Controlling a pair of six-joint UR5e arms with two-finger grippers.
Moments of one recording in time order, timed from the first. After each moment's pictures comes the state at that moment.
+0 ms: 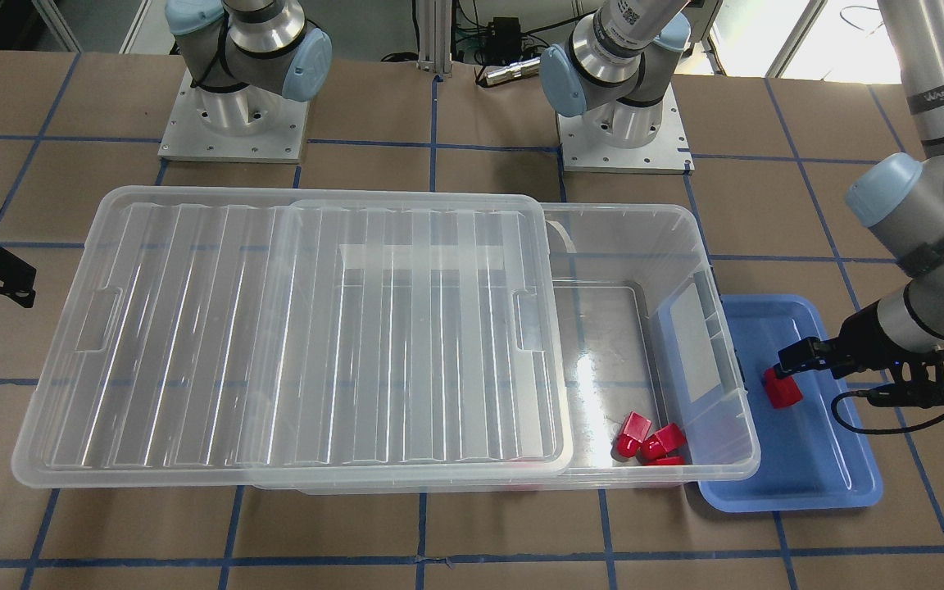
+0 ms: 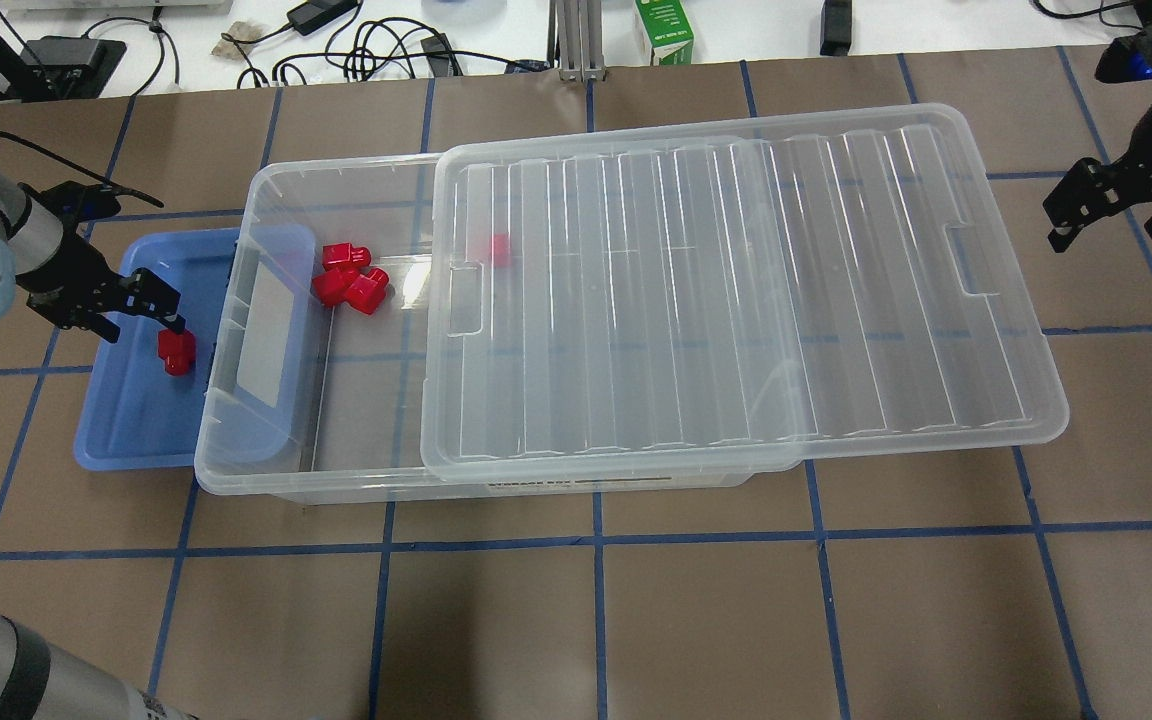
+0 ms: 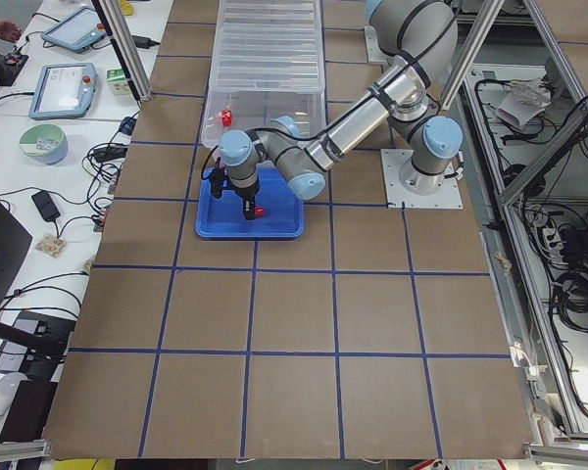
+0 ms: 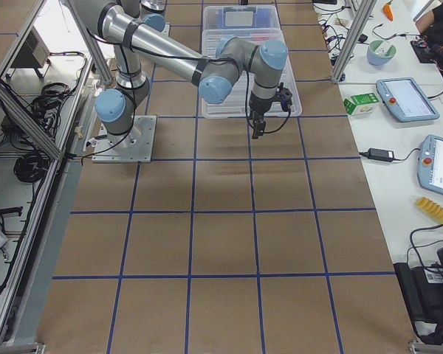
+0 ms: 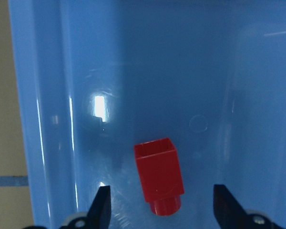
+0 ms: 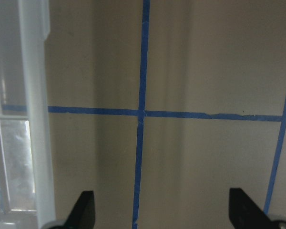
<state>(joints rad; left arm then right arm) -1.05 -1.95 -1.71 -1.16 1.51 0.49 1.14 -1.38 1.65 -1.78 -1.64 -0.48</state>
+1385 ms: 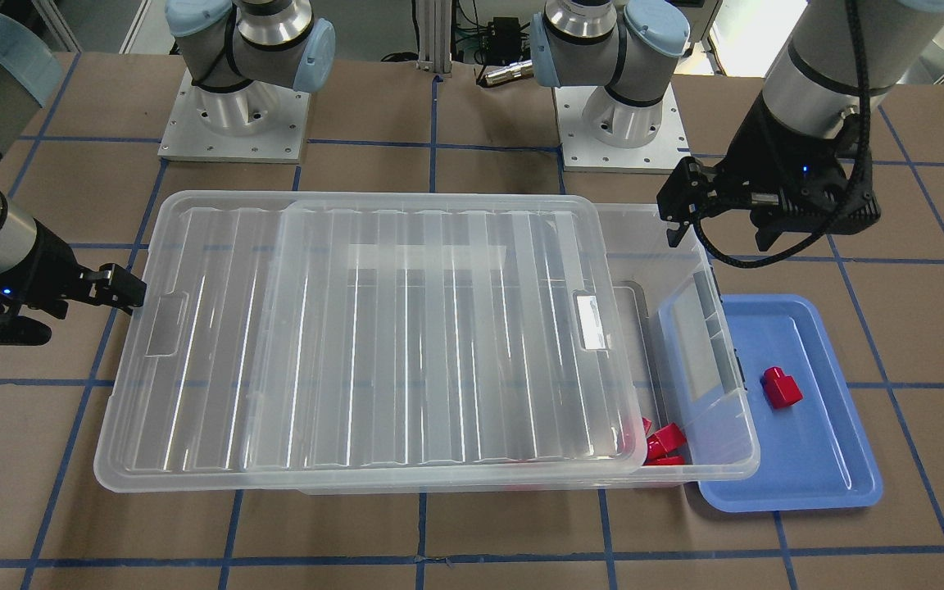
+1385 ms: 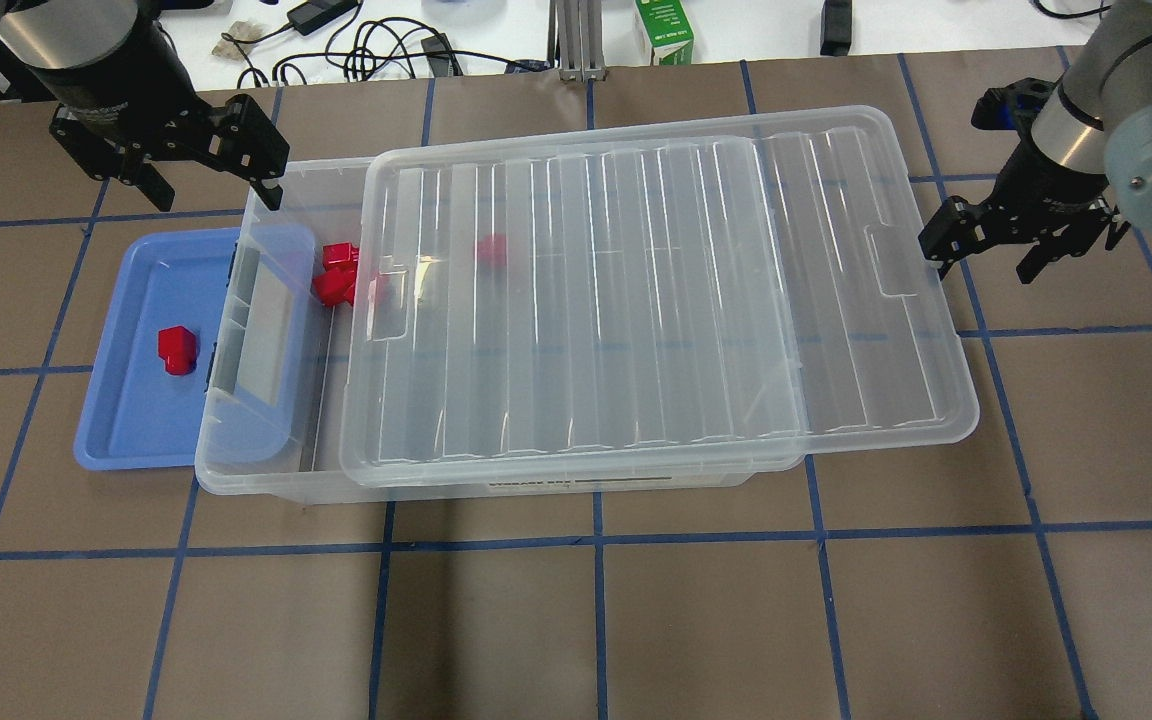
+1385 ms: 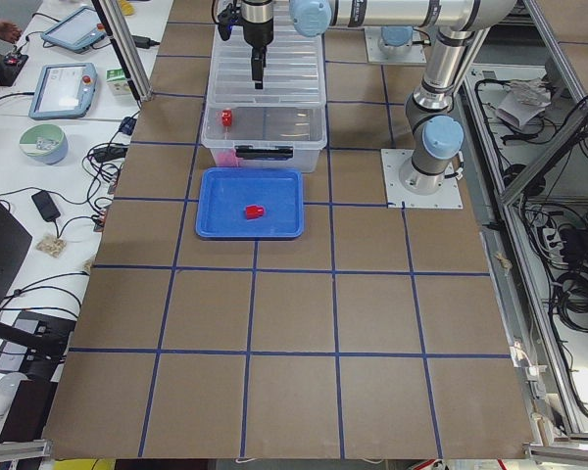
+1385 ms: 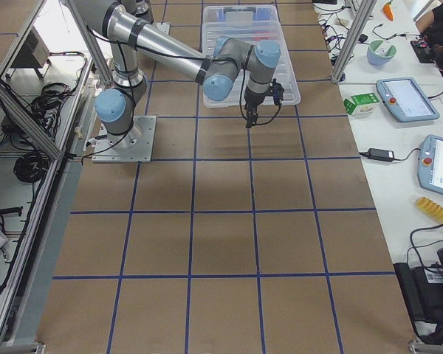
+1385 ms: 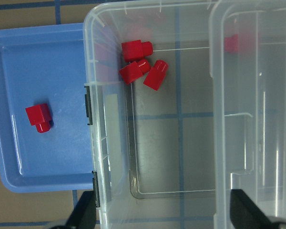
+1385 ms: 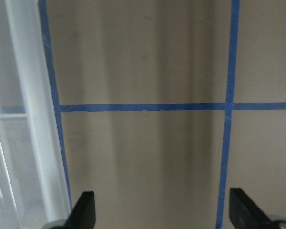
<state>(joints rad) -1.48 -1.62 -1.48 -1.60 1.58 0.13 1.31 -1.39 1.74 -1.81 -1.57 -0.25</state>
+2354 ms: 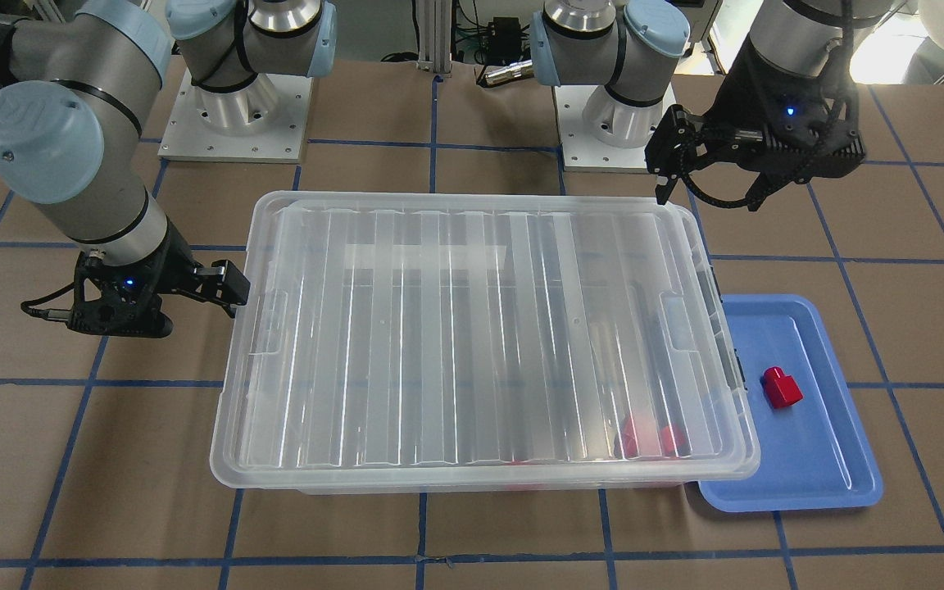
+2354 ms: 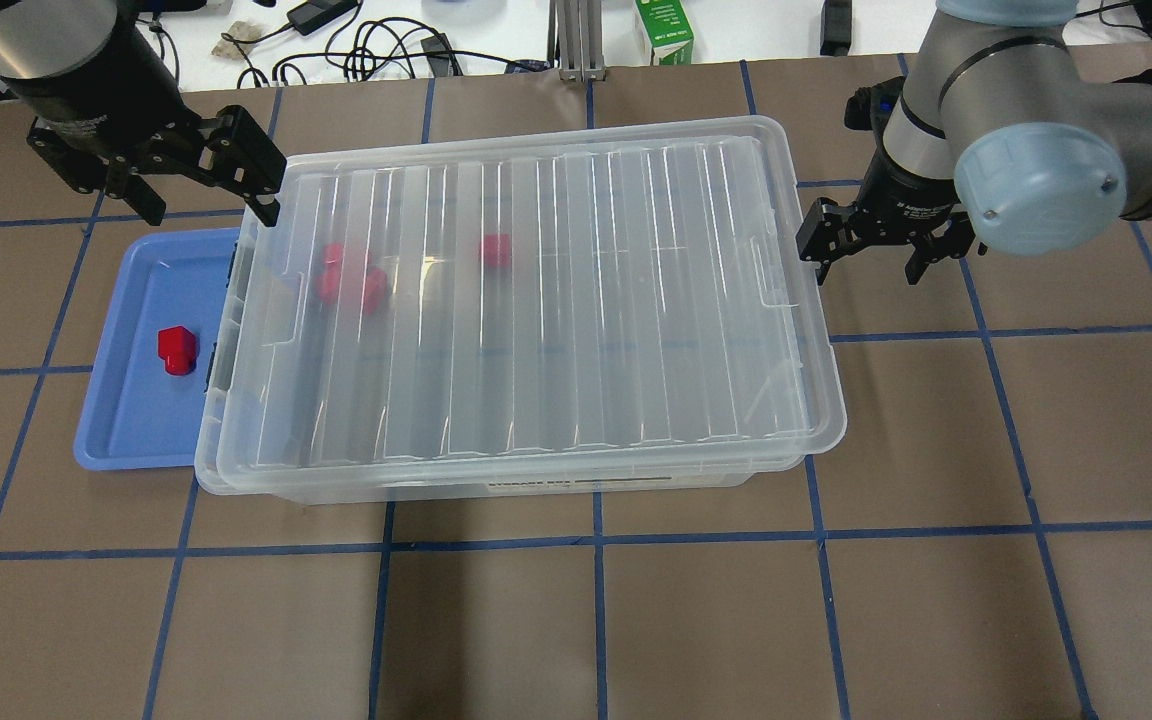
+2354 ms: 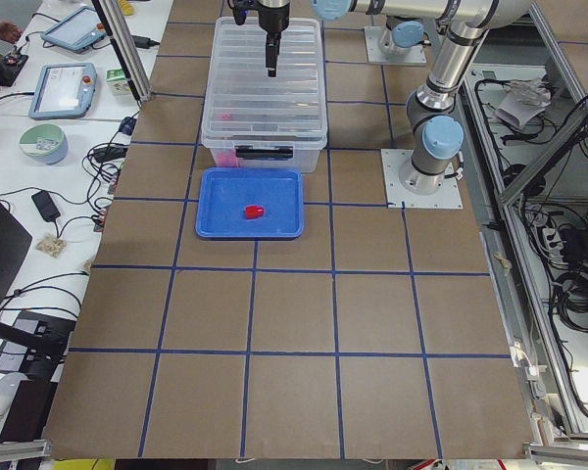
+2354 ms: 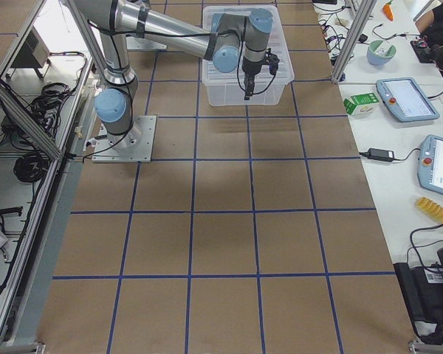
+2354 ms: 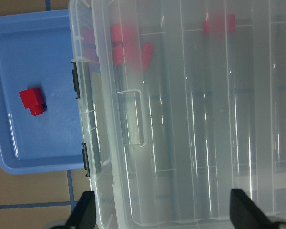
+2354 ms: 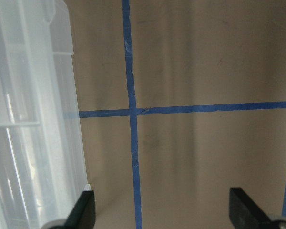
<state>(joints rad) -1.50 -1.56 -1.49 -1.63 1.57 0.14 1.51 -1.40 1.72 -1.84 -1.57 -0.03</state>
